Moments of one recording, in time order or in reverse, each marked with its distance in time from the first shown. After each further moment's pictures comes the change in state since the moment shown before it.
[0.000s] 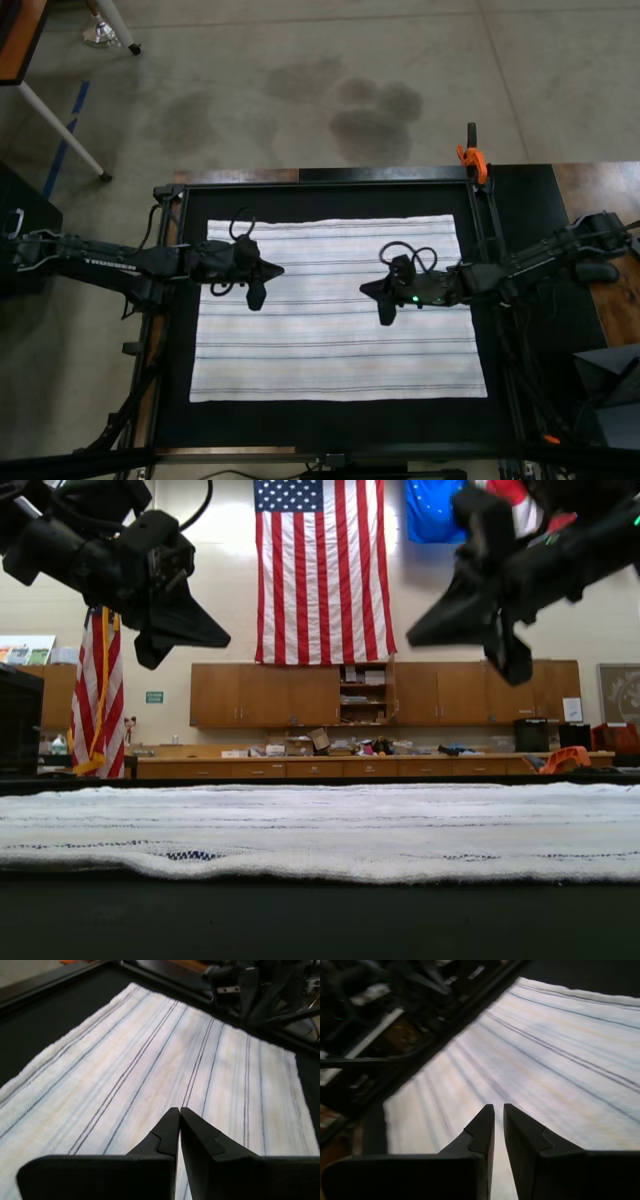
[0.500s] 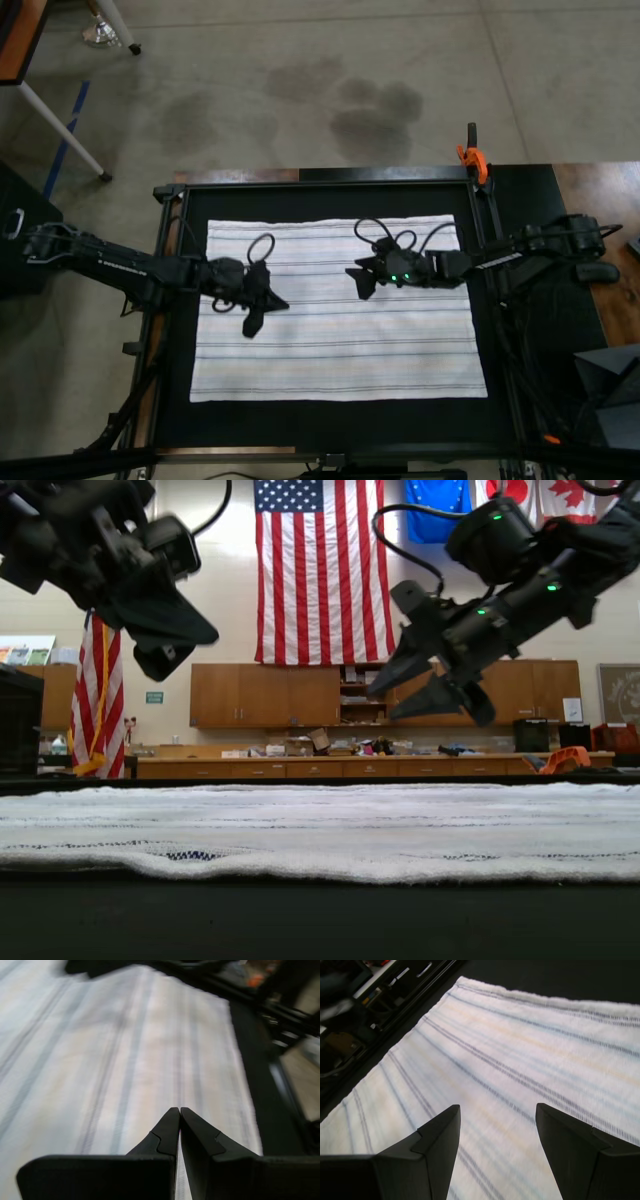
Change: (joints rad) left arm -0.151 0.127 0.000 0.097 0.229 0.003; right arm -0.240 0.204 0.067 0.068 -0.107 -0.057
